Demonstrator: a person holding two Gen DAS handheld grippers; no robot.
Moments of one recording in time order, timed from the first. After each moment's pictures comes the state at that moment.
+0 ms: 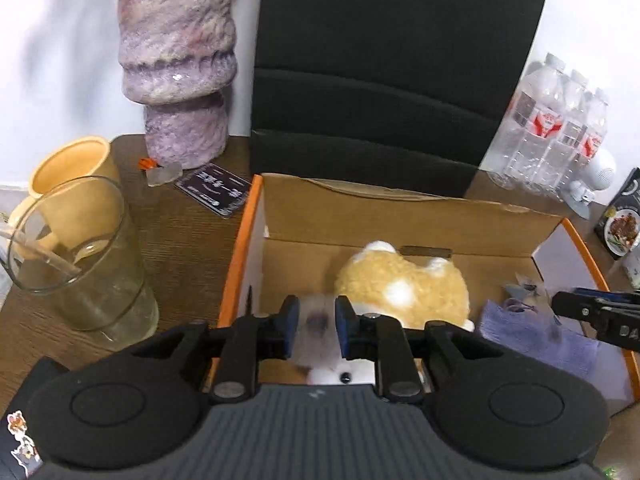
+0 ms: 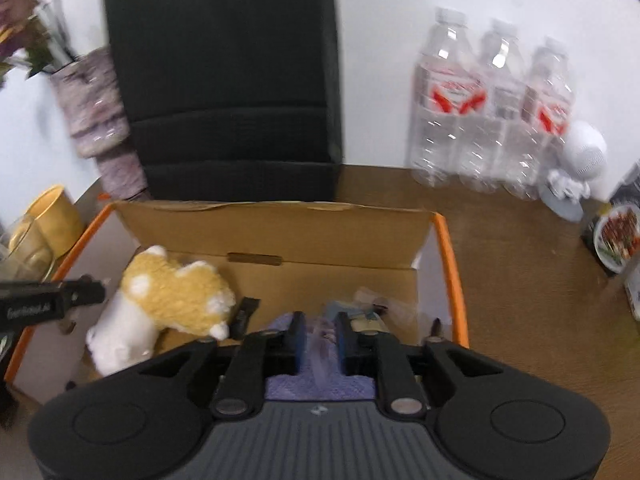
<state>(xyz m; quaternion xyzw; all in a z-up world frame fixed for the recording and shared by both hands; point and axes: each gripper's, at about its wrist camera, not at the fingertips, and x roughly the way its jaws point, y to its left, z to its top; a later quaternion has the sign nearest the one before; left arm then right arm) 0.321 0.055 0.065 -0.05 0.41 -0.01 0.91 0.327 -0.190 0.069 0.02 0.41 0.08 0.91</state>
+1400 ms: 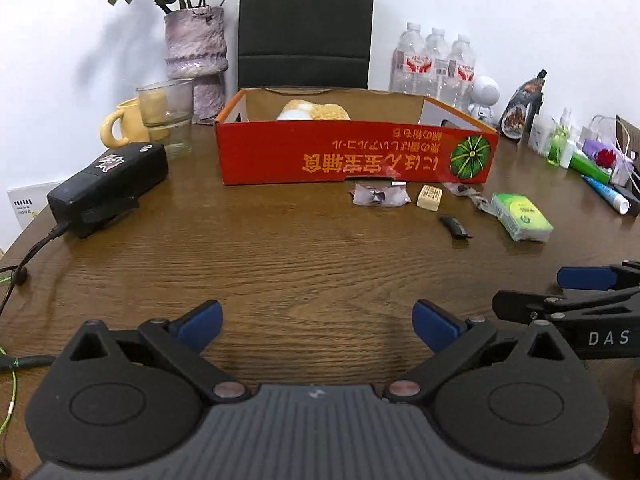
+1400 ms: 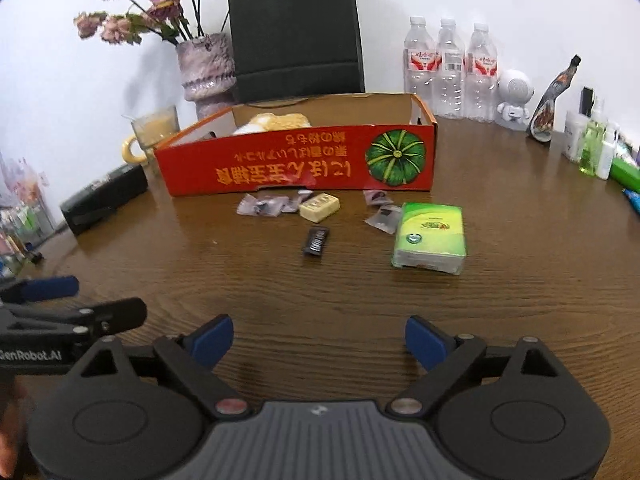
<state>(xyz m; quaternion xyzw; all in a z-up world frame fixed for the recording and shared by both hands) -0.006 0.008 0.010 0.01 0.32 -0.04 0.95 0.001 -0.199 0.003 0.02 0.34 0.11 0.93</state>
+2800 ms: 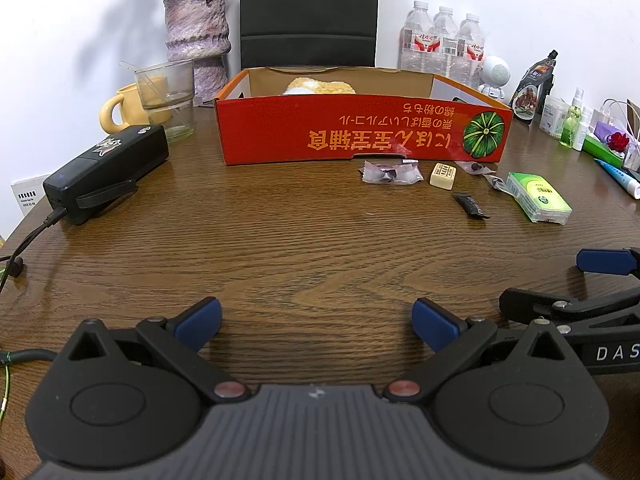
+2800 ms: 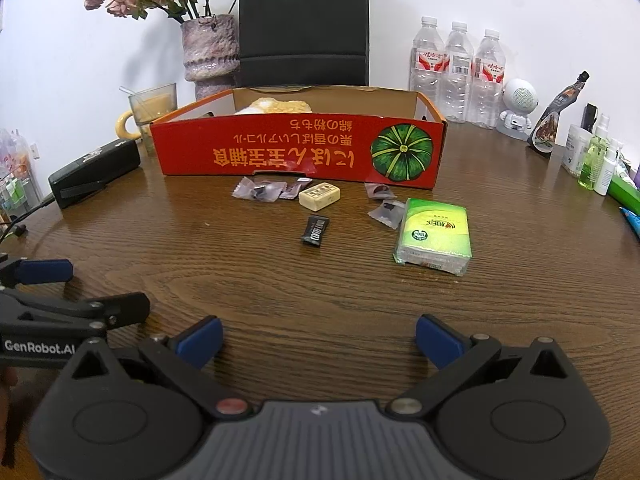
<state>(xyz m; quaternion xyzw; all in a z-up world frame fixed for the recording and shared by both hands) 0.004 0.005 -0.003 0.02 0.34 -0.03 0.94 0.006 -0.186 -0.003 -0.02 0.34 0.10 0.93</state>
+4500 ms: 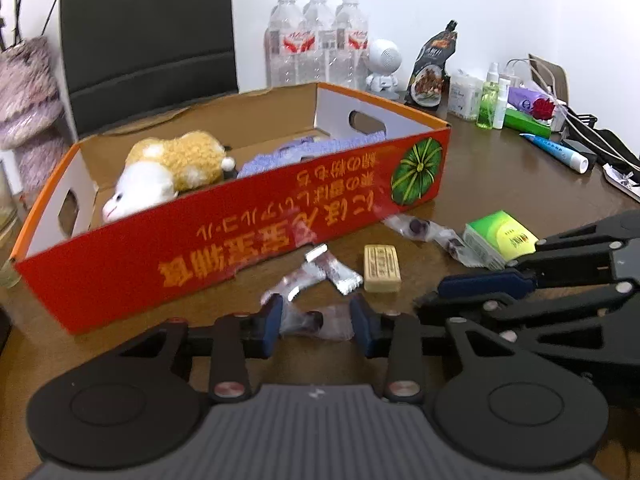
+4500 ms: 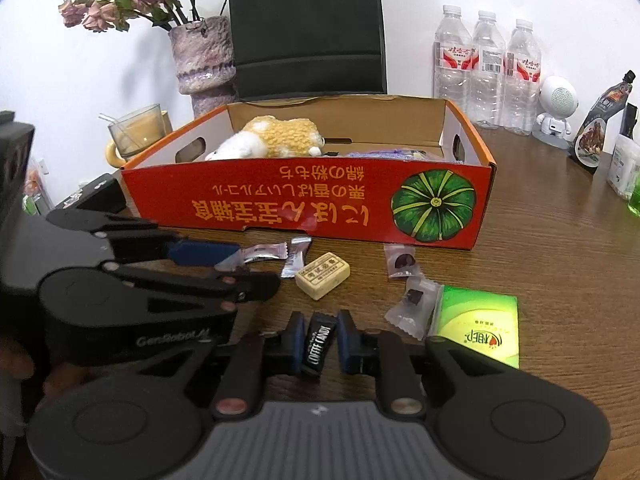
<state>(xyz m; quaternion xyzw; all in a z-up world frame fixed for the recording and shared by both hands) 0.133 -0.038 0.004 0.09 0.33 -0.22 0.91 0.099 -0.182 0.008 0.01 0.36 0.14 0.92</state>
